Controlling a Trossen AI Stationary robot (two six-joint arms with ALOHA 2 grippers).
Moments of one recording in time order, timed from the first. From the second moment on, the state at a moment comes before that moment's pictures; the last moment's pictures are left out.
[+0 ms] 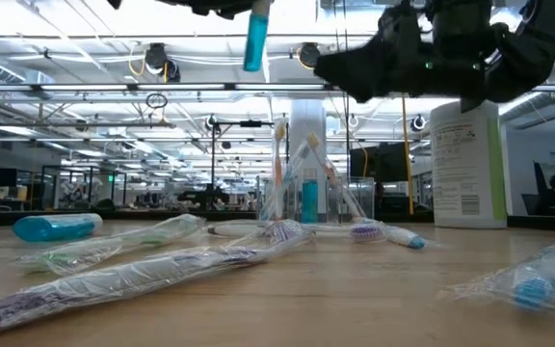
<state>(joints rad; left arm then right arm) 0.05 1.29 0.96 0.11 0.20 0.49 -0.16 1.46 0.44 1.16 -0.19 -0.09</state>
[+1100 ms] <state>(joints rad) 0.06 1.45 0.83 0.69 0.23 0.23 -0.03 1.46 0.58 1.00 -0.05 -0.14</state>
